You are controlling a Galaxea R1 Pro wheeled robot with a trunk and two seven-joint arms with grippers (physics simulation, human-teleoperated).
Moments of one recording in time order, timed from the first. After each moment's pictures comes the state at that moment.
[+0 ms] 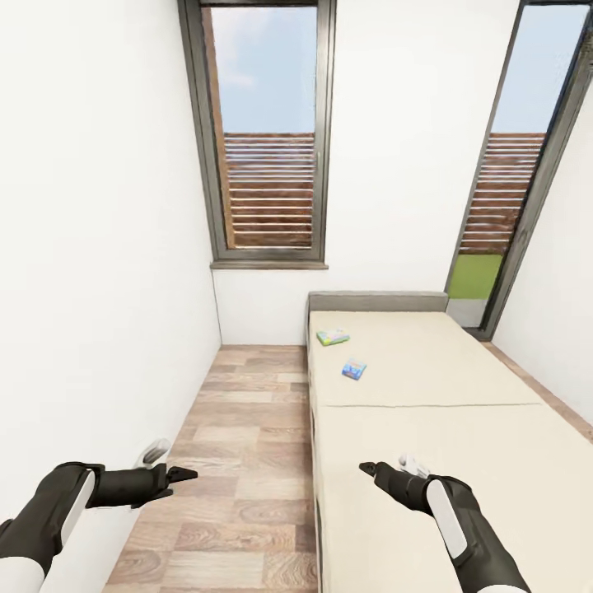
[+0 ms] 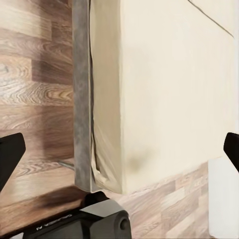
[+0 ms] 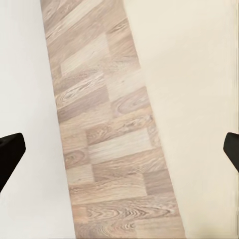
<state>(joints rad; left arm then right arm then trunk) -0.50 0.26 0.23 -0.82 0.02 0.98 -0.95 -0.42 0.03 -0.23 -0.95 -0.41 0.74 0.12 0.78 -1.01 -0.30</state>
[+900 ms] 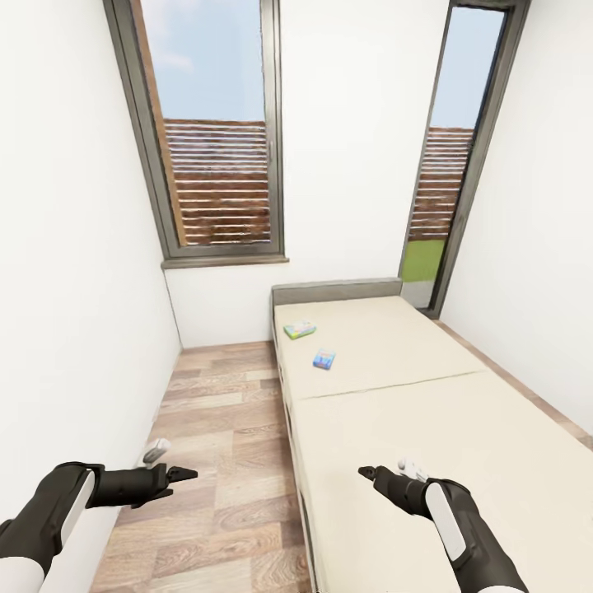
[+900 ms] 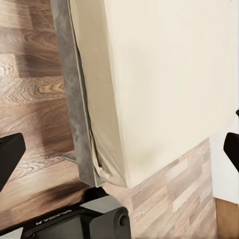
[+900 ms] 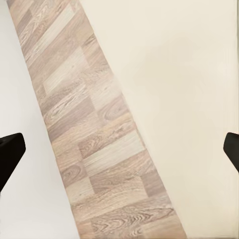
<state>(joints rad) -0.50 0.26 0.23 -0.82 0.02 0.98 -0.95 -0.42 0.03 -0.23 -0.92 -0.41 0.74 0.12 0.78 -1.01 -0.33</state>
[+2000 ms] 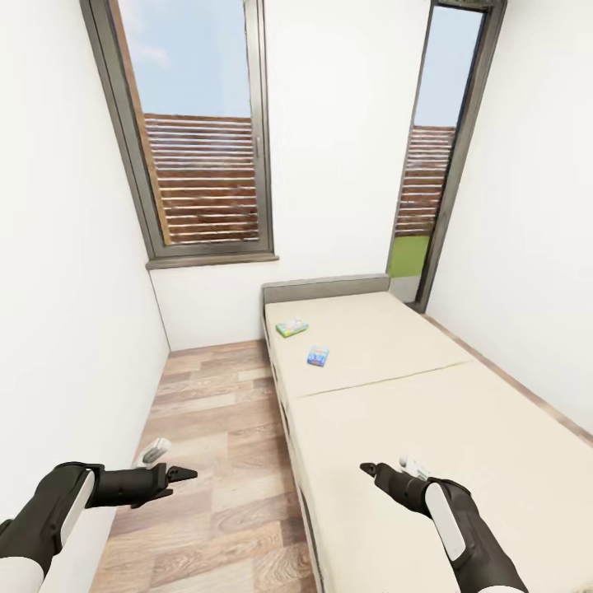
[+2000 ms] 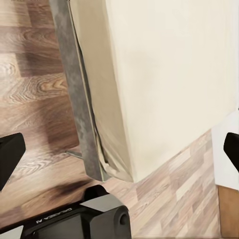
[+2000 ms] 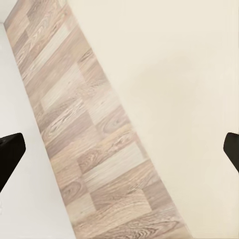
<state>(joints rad) -0.50 0.26 0.23 -0.82 0.02 0.98 -0.95 -0.42 0.03 -0.23 -0.92 -0.41 0.69 0.11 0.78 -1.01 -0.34</state>
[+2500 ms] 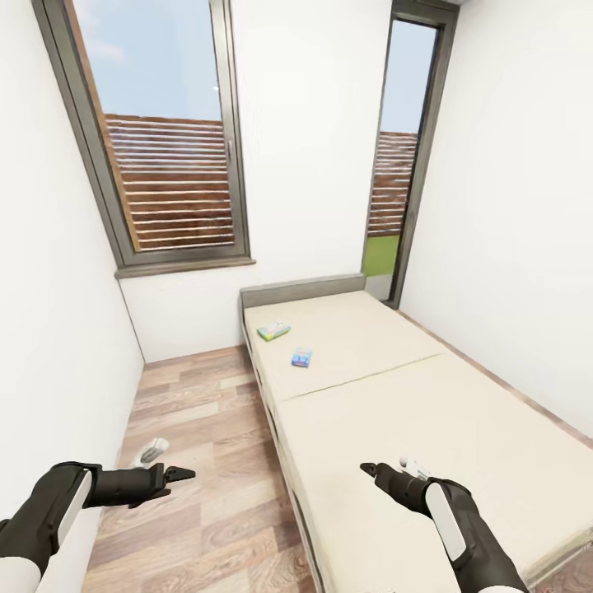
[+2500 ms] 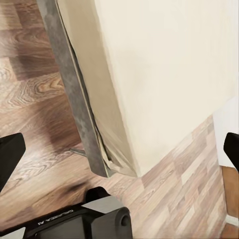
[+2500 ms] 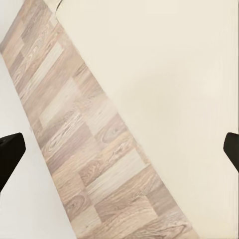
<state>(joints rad) -0.50 0.27 0.23 -0.82 0.02 0.98 -0.95 -0.42 0.03 -0.23 -0.92 -0.41 0.69 0.12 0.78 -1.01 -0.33</state>
